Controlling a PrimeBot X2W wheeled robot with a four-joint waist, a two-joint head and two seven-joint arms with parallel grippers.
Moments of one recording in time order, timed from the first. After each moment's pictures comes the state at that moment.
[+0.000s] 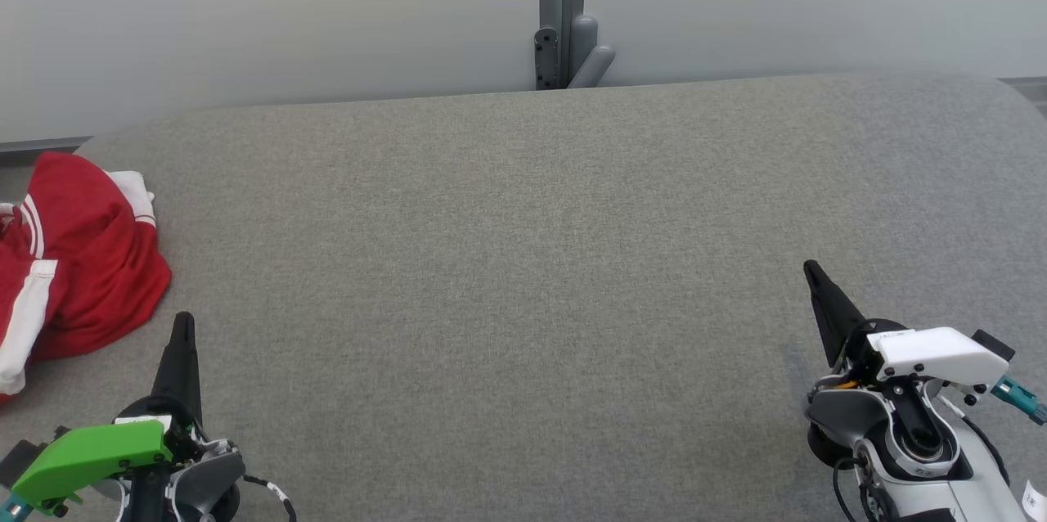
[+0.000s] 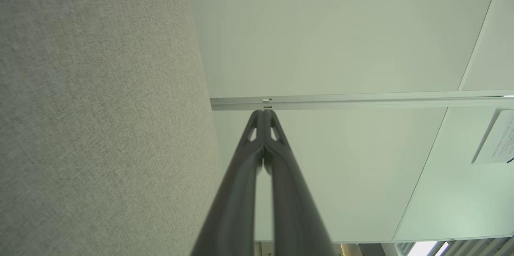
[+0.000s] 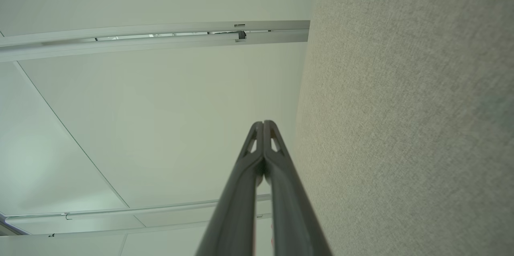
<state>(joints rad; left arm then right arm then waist) -0.12 0.05 0.17 0.26 -1.61 -0.13 0.10 -0.23 -0.05 -0.06 0.37 1.61 0.13 0.12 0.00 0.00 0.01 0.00</state>
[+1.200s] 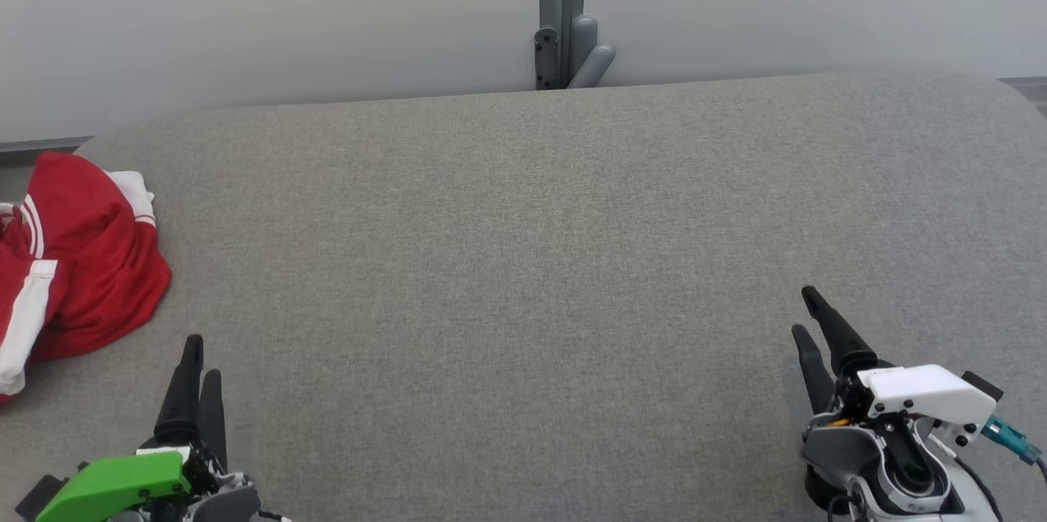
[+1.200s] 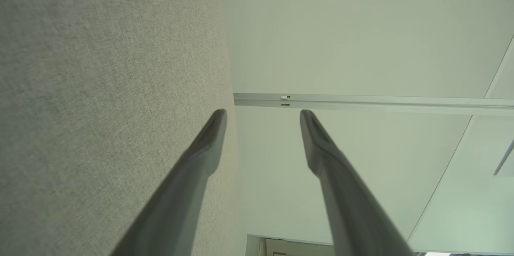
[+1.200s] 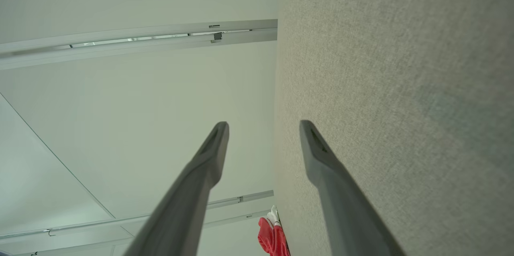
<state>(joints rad) -0.08 0.04 0.17 0.30 -1.61 -0.13 0.10 -0.19 -0.04 -0.06 0.41 1.61 0.13 0.12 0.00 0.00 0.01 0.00</state>
